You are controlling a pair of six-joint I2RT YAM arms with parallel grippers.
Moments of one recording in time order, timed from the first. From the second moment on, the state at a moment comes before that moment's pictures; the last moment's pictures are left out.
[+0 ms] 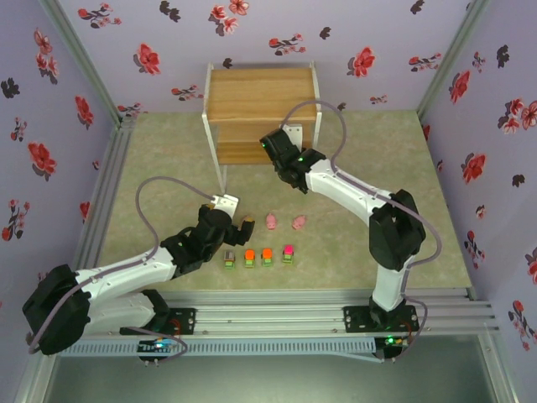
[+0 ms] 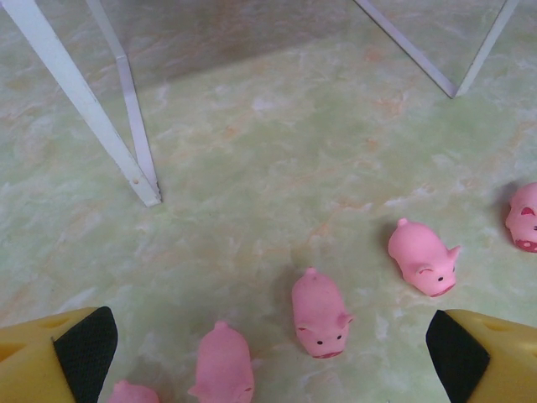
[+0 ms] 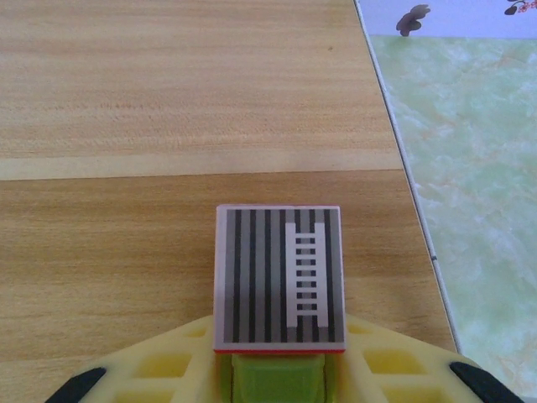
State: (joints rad) left arm -0.91 1.11 0.53 -0.02 -0.46 -0.26; right arm 0.72 1.85 1.55 -0.57 0.60 0.50
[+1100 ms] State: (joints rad) left arm -0.91 1.13 0.53 -0.02 -0.45 -0.26; right arm 0.69 1.87 1.56 -0.55 0.60 0.50
